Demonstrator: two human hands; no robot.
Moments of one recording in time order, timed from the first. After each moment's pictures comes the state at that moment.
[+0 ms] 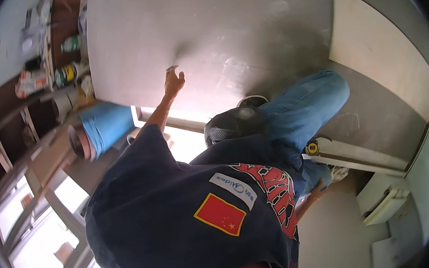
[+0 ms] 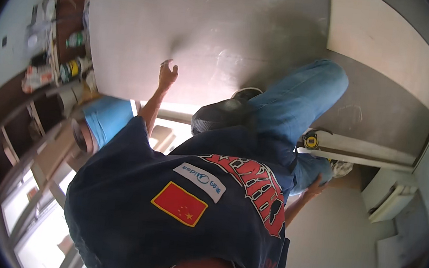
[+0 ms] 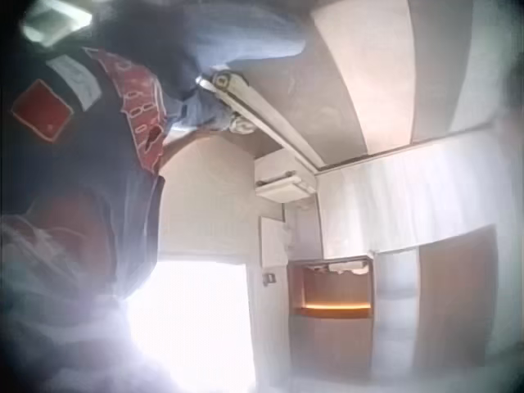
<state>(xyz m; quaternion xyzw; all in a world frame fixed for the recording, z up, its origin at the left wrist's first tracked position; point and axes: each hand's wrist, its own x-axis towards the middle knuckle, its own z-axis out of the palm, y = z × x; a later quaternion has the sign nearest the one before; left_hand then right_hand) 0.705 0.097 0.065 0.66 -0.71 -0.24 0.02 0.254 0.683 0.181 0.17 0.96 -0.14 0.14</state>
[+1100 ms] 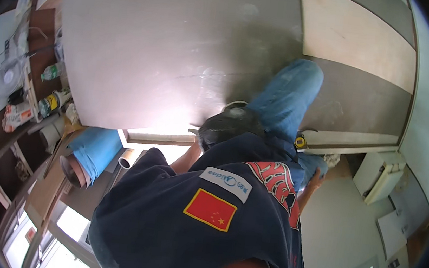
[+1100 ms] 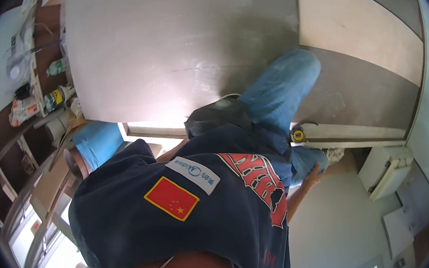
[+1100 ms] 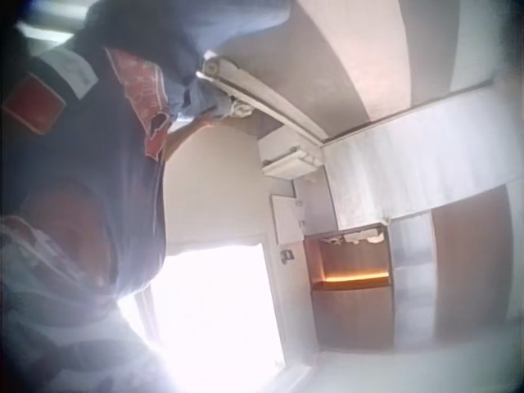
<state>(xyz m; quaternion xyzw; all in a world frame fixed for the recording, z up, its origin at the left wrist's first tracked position) 0.631 0.363 0.010 0.76 -0.10 -0.64 -0.02 0.224 0.684 0.170 0.20 0.96 -0.14 0.13</state>
